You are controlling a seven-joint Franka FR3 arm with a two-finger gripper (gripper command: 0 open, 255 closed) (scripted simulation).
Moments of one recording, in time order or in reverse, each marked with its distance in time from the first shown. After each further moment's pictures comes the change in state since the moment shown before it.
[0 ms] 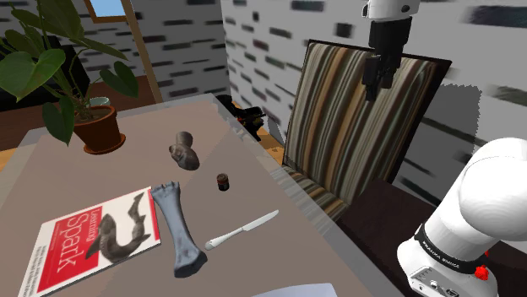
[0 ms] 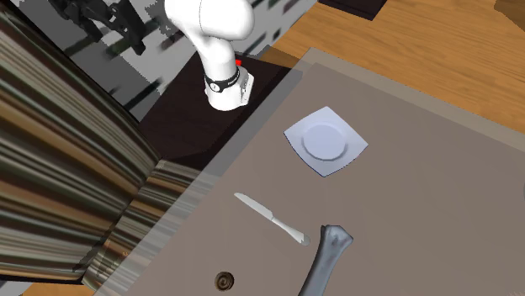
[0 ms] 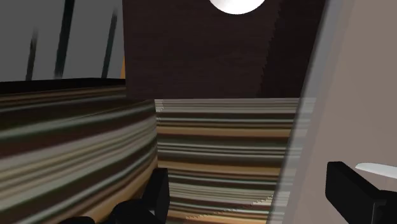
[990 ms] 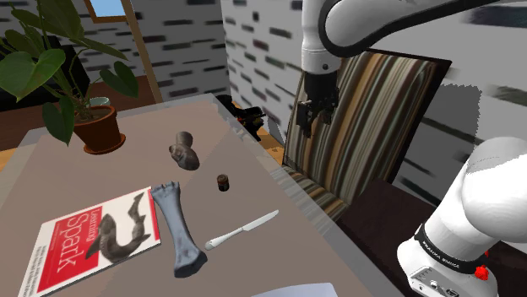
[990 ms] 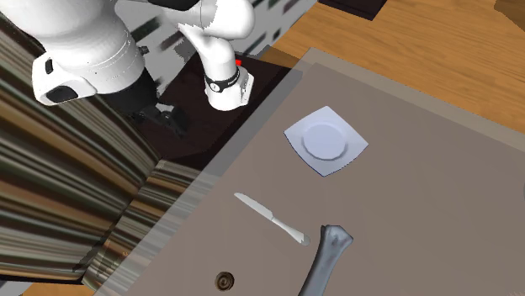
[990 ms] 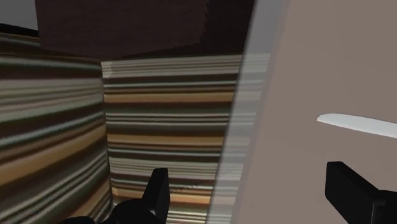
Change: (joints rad) arm 0.069 0.284 0.155 -0.063 0.123 0.384 0.204
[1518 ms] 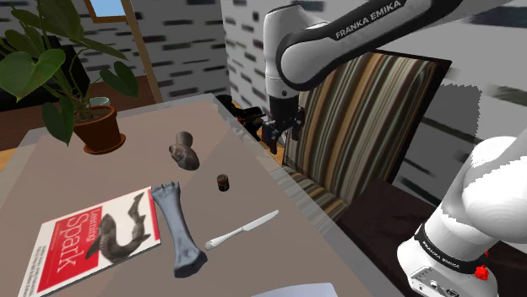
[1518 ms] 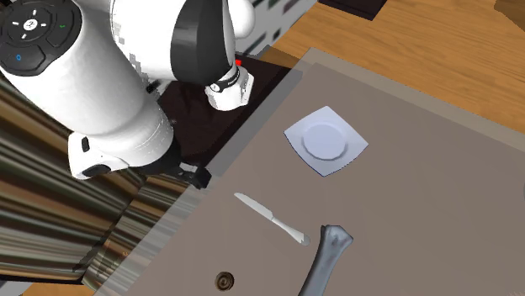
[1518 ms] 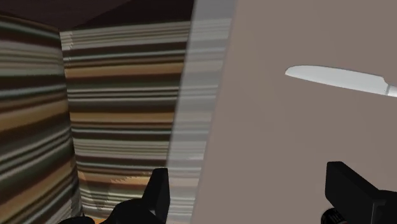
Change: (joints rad) arm 0.024 0.266 0.079 0.087 0.008 0.208 0.113
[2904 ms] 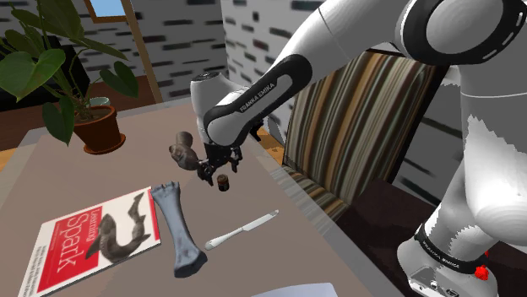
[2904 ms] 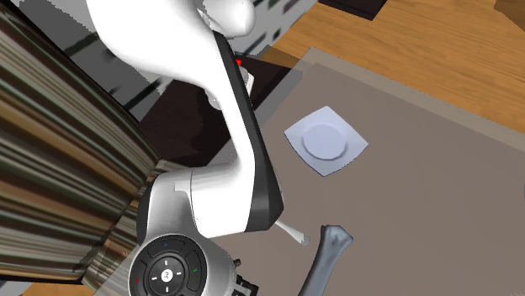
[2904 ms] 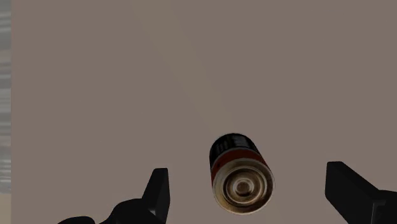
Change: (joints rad) arm 0.121 0.666 0.056 0.473 -0.174 0.239 0.291
